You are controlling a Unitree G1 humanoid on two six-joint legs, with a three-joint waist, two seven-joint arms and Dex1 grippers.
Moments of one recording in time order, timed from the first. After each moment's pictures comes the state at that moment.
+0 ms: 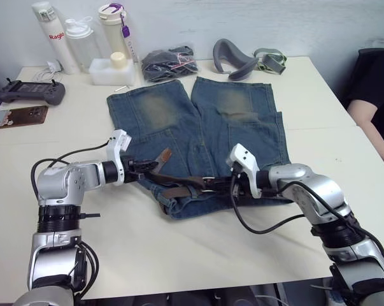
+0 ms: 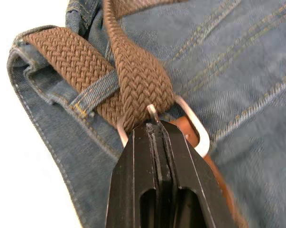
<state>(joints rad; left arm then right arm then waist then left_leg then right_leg) -0.61 0.52 0.19 0.13 -0.50 1.14 -0.65 -0.61 -0.55 0.28 -0.09 0.41 0.82 0.93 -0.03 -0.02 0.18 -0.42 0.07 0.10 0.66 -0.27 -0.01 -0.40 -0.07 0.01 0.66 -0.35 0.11</state>
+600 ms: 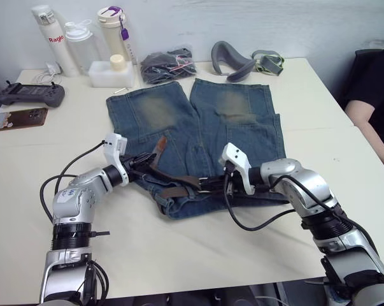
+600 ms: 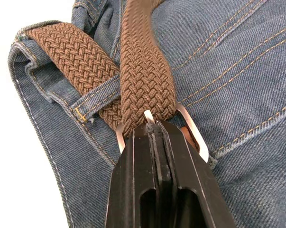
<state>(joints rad) -0.46 0.41 0.21 0.10 -0.49 0.76 -0.61 -0.68 -0.54 0.34 0.01 0.35 0.79 1.02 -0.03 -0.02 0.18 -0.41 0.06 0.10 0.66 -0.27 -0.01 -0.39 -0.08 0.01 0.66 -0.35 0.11</state>
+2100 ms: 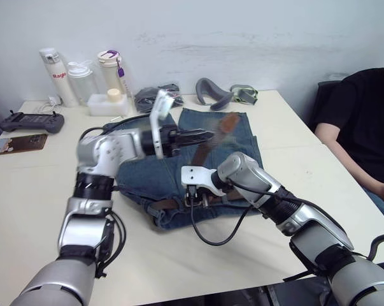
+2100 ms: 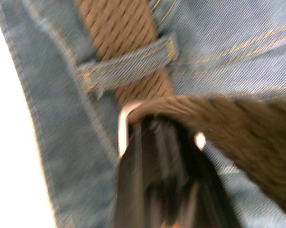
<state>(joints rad) -1.06 0.28 -0.01 0.44 -0.68 0.99 -0.93 -0.87 -0.35 0.70 0.27 -0.16 0.61 1.19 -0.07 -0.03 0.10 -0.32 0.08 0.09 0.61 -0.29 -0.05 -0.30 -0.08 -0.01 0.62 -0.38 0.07</state>
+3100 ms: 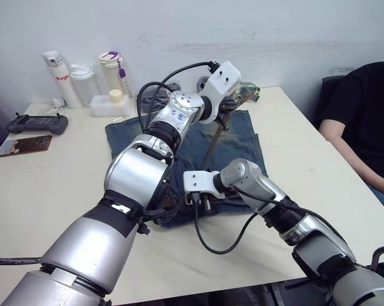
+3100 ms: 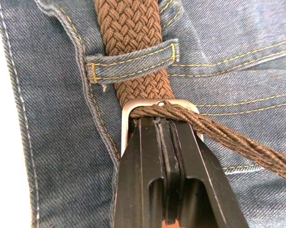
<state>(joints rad) -1.58 0.02 -0.03 1.47 0.02 -0.03 -0.64 -0.75 -0.34 0.62 0.24 -0.24 0.37 1.13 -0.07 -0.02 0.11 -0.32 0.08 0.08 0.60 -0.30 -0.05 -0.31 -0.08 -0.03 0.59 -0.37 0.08</state>
